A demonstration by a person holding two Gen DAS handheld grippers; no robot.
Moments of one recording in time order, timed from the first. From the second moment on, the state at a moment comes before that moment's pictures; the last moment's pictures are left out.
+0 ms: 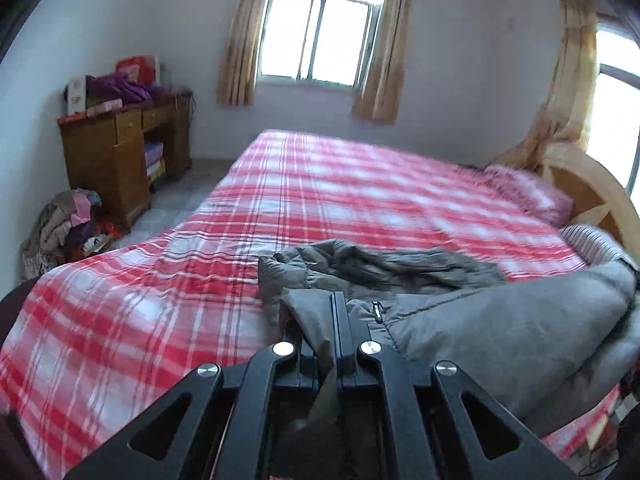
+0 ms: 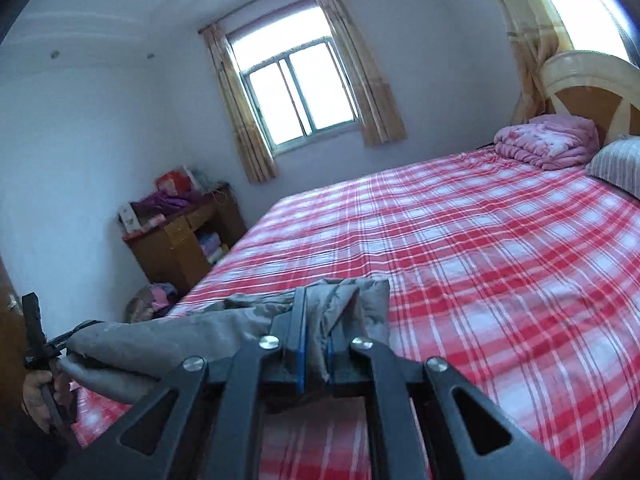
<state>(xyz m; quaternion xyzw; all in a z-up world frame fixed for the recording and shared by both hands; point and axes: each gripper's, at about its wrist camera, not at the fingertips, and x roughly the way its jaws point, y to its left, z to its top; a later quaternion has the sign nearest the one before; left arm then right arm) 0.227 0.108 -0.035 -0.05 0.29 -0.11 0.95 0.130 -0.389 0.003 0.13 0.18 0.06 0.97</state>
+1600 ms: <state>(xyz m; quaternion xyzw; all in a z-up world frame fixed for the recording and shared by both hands) 0.343 0.028 -0.029 0.05 0.18 0.18 0.97 0.369 -0.304 -0.051 0.03 0.22 -0.08 0.97</state>
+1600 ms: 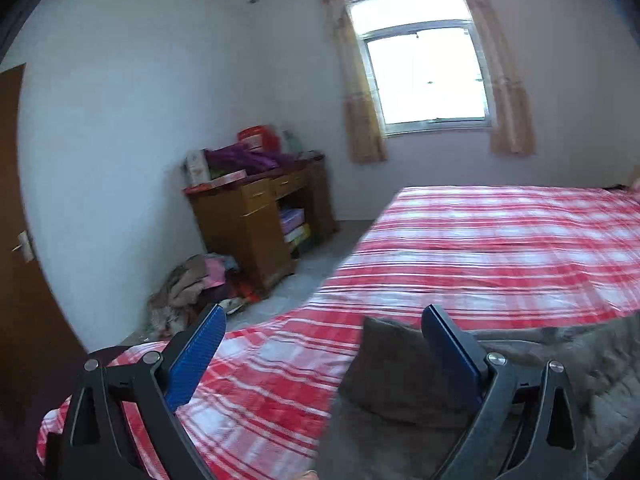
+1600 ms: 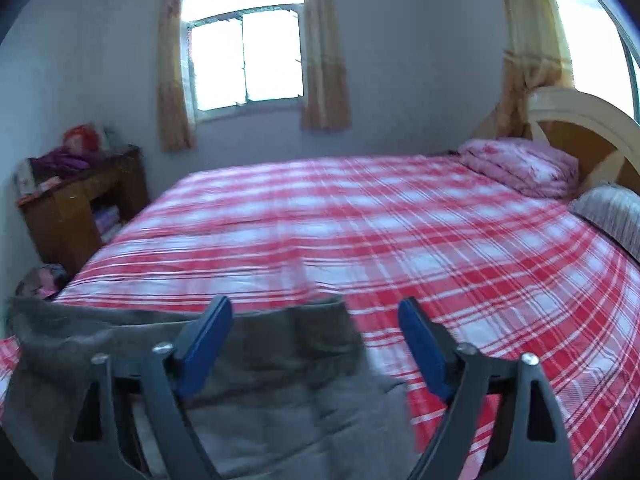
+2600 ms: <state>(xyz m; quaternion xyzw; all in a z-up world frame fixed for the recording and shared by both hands) 0.470 0.016 -0.192 0.05 0.39 0.14 0.91 0.437 -0.276 -0.171 0.03 0.35 -0.08 0.93</state>
